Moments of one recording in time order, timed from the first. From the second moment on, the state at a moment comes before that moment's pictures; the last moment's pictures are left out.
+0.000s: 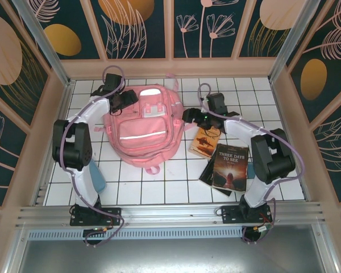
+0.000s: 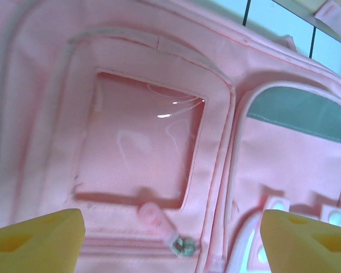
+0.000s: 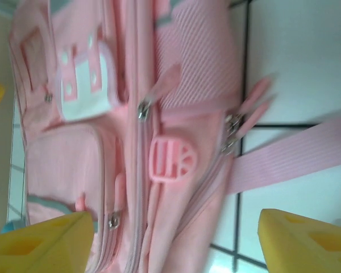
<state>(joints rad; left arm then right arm) -0.20 1.91 1.51 -0.50 0.02 -0.58 0.36 1.71 1.08 -0.15 -0.42 0.60</state>
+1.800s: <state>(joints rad) -0.80 2.11 1.63 -0.93 -0.42 -0.39 0.18 1.64 0.91 -0.08 -0.41 0.60</state>
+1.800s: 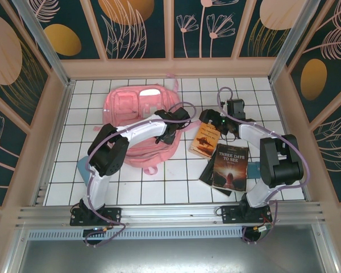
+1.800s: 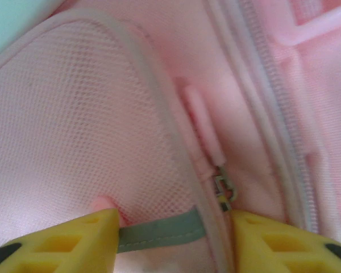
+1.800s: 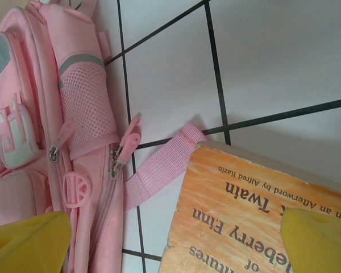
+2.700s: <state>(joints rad) -0.66 1.67 1.42 -0.78 -0.53 -0.30 0.35 1.82 1.17 0.01 -0.70 0.30</state>
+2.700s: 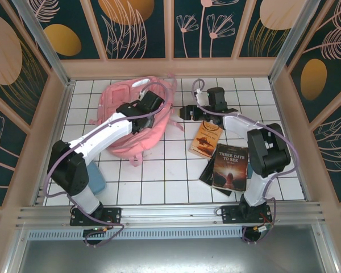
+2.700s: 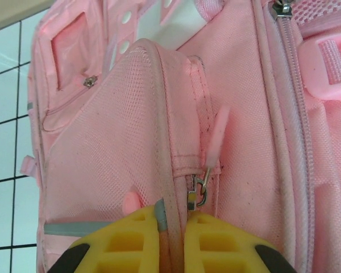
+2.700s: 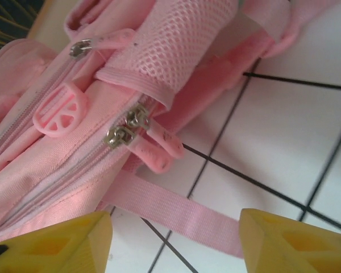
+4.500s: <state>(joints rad) -0.64 1.63 1.40 -0.74 -0.54 -0.26 0.40 2.08 1.41 -0.11 -1.05 0.04</state>
